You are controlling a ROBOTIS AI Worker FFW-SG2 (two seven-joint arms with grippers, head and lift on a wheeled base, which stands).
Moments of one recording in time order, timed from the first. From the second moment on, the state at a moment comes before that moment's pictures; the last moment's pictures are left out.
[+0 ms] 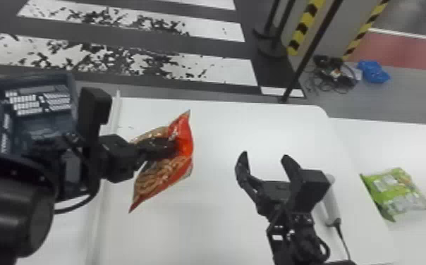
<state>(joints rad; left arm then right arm) 0.06 0.13 -0.21 -1.98 0.05 0.82 -0.71 0.53 0.00 0.03 -1.99 -0.03 0.09 -0.09</state>
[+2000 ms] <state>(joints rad) 0.35 0.17 0.01 -1.91 0.18 0.11 -0.27 0.52 0.00 -0.03 -2.05 -0.11 0.33 -0.08</state>
